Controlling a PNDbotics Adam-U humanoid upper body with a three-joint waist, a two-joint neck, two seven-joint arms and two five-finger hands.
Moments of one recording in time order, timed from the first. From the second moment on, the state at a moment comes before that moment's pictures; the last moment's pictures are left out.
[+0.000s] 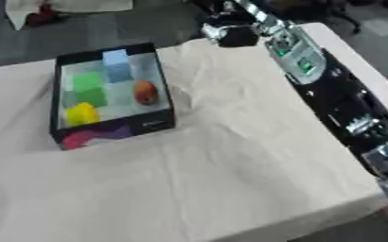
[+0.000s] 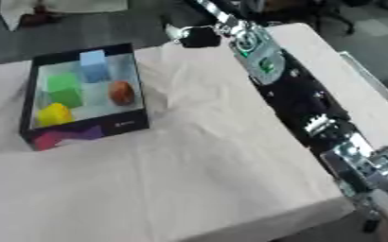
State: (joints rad) left arm -0.35 0.17 0.03 -1.85 -0.39 0.13 0.30; right arm -0.55 -0.67 0.10 -1.48 0.15 -0.31 0.11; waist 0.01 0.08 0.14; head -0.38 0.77
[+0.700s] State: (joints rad) left arm -0.28 0.20 0.04 -1.82 -0.35 0.14 0.40; right arm -0.02 -0.49 -0.12 -1.97 0.03 -0.29 0.00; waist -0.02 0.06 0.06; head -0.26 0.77
